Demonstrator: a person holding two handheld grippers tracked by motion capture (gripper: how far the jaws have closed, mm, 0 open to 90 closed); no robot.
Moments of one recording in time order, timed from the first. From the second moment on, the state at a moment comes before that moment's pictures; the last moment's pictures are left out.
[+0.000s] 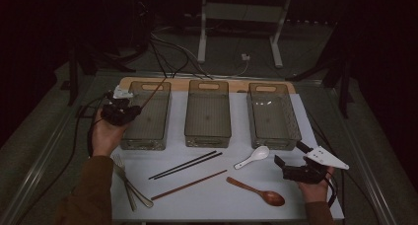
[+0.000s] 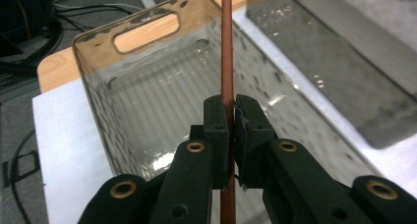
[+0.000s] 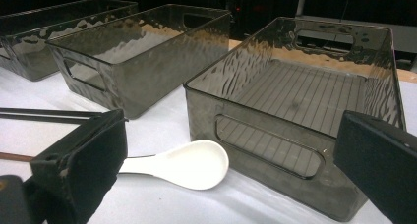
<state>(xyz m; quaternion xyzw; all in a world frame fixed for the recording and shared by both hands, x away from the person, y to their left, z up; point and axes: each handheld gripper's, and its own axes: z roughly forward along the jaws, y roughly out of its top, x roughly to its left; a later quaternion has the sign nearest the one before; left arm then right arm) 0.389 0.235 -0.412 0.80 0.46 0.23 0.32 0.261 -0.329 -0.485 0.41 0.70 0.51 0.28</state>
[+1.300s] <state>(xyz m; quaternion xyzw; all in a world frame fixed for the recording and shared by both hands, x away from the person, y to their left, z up) 0.386 0.228 -0.425 0.78 0.47 0.18 0.37 0.260 -0.331 -0.485 0.41 0.70 0.51 0.28</state>
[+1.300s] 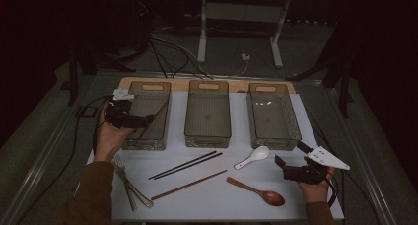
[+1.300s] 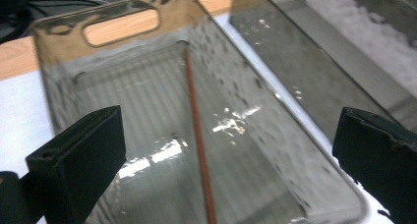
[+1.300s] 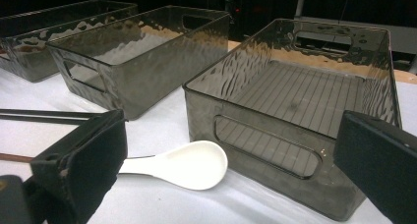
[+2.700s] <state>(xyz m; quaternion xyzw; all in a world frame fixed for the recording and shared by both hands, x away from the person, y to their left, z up) 0.327 0.182 -0.432 0.83 0.37 0.13 0.39 0.260 -0.330 -0.485 0.41 0.70 0.51 0.28</state>
